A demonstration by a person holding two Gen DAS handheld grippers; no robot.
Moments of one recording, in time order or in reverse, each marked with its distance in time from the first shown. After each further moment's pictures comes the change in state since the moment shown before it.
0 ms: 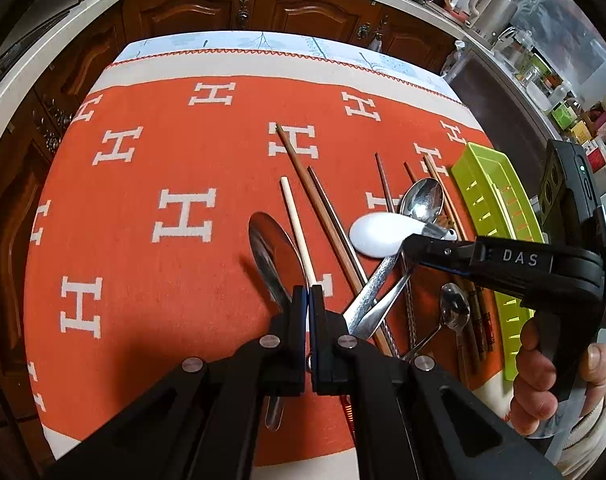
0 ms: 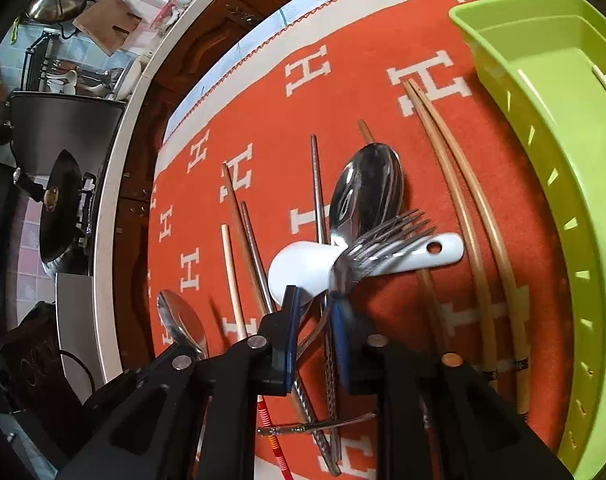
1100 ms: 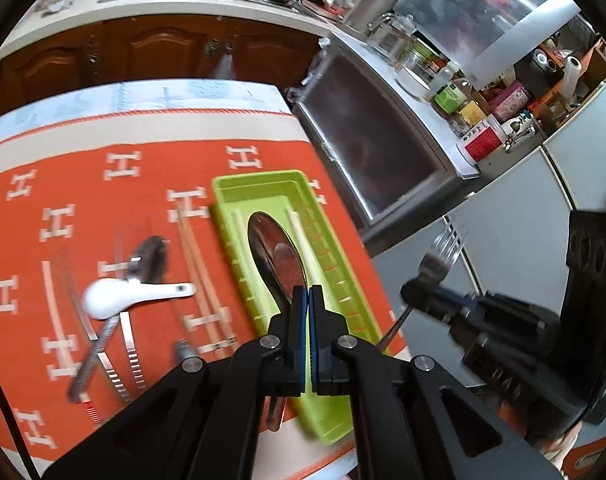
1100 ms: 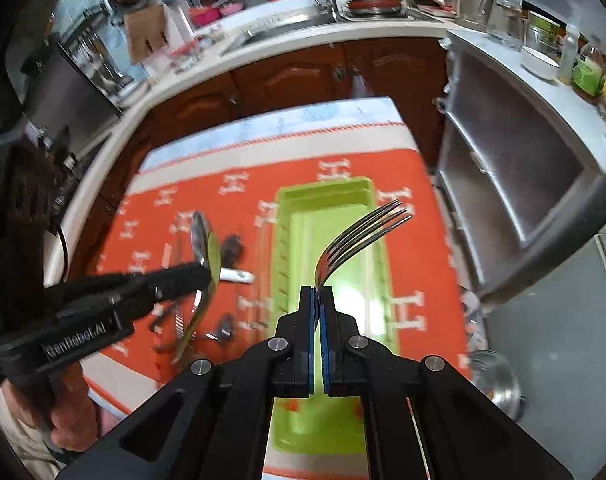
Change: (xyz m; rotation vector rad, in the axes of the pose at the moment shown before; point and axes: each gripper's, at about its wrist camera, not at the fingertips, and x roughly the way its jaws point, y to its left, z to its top) left arm -0.026 -0.209 0.036 0.143 -0.003 -0.324; right arm -0.273 -0.054 -0.045 -0.310 -0.259 -0.350
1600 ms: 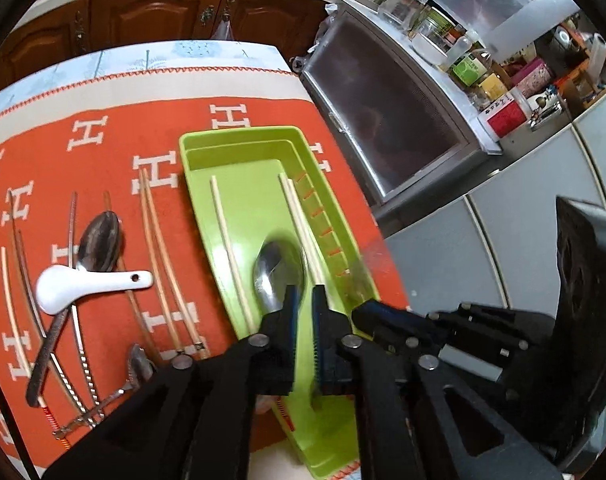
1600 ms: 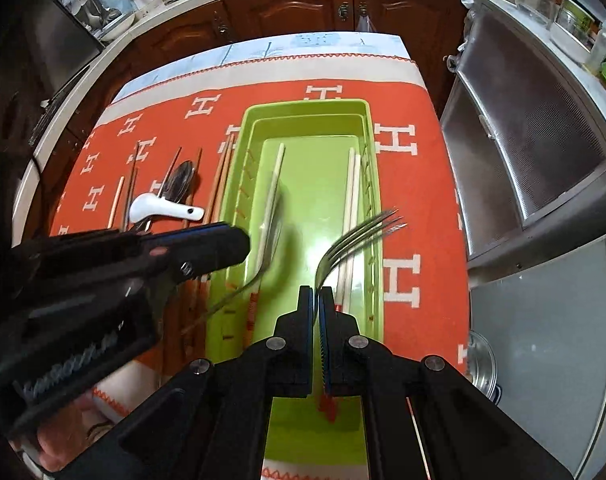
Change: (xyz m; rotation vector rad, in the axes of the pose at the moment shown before) left arm 0.069 -0.008 -0.009 0.007 0.071 0.061; right arm 0.068 -0.026 -0.016 -0.082 0.186 -0.054
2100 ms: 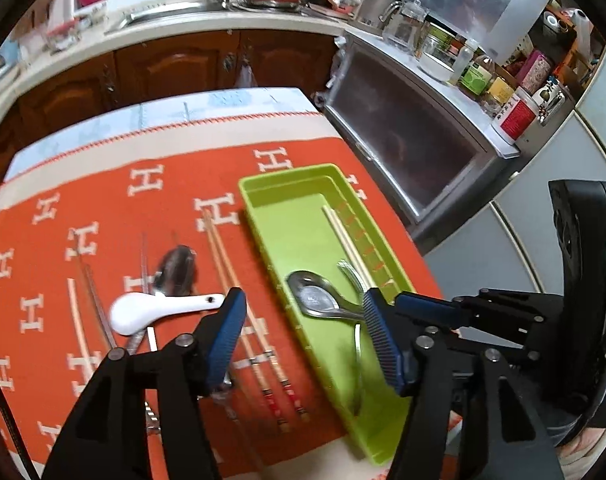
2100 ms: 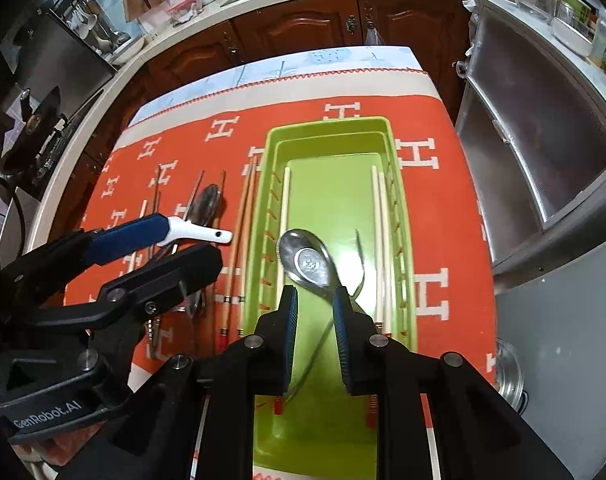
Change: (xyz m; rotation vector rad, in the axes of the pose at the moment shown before) left arm -0.050 0.012 -0.010 0.098 -0.137 0.155; right arm 0.005 0.031 0.014 0.046 -0.062 0.084
